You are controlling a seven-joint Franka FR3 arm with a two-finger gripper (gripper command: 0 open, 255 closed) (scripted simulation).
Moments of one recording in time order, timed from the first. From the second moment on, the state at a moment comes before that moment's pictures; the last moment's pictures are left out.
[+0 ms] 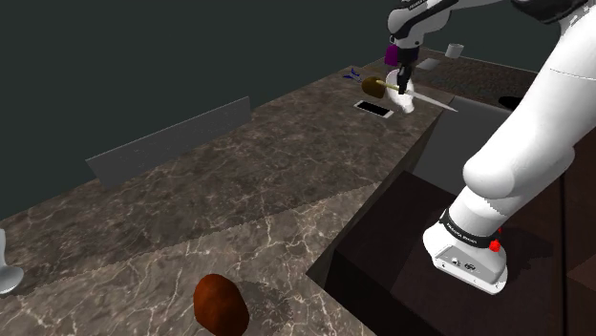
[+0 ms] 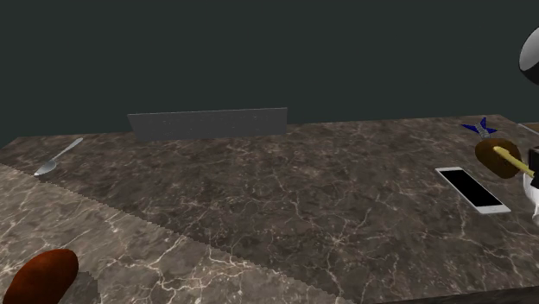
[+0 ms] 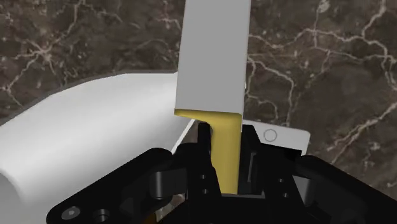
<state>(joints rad) -0.40 0.07 -0.28 -2.00 -0.17 1.99 -0.77</state>
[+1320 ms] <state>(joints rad) -0.56 0.33 -0.35 -1.74 -0.06 1.98 -1.02</state>
